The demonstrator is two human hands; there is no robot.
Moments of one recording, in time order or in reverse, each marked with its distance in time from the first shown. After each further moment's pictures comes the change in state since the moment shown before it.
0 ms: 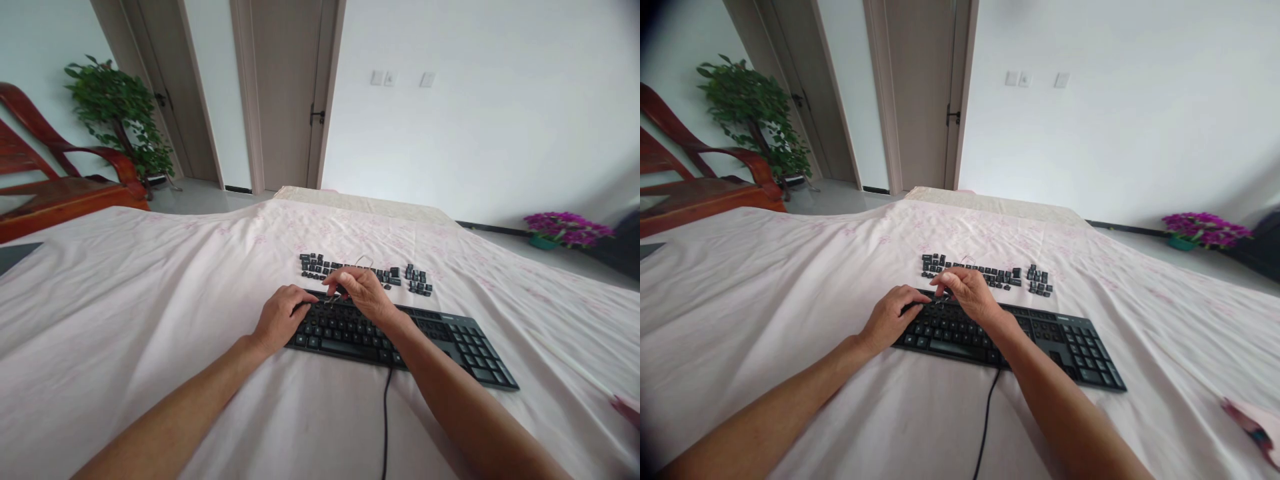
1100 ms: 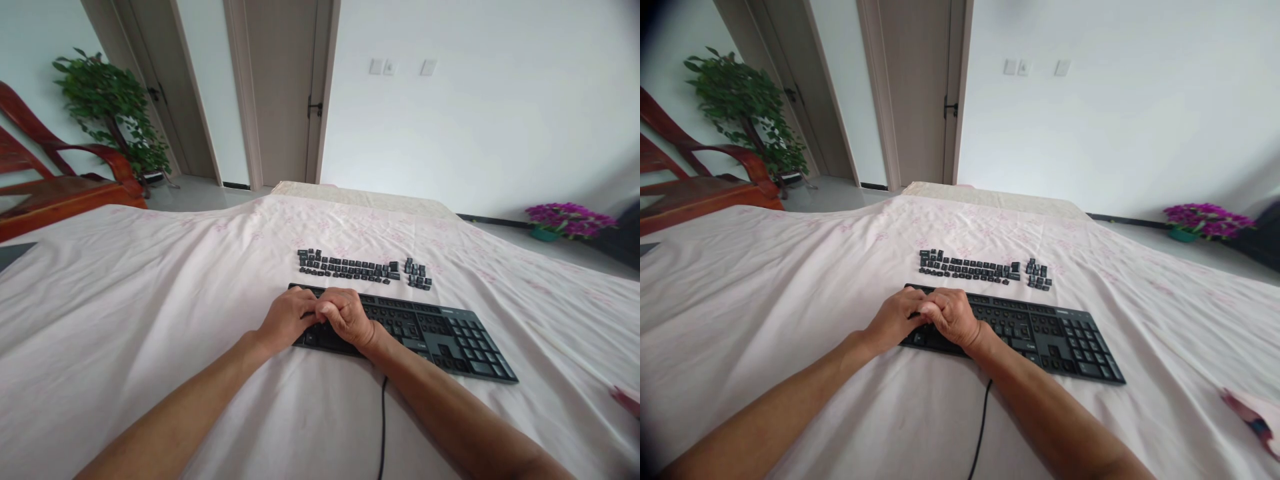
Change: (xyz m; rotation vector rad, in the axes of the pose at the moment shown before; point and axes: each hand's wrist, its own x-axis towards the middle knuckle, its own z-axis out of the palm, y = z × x) left_hand 0.005 0.007 0.010 0.033 -0.198 0.092; right_hand -0.023 0.029 0.034 -0.391 0.003 -0.377
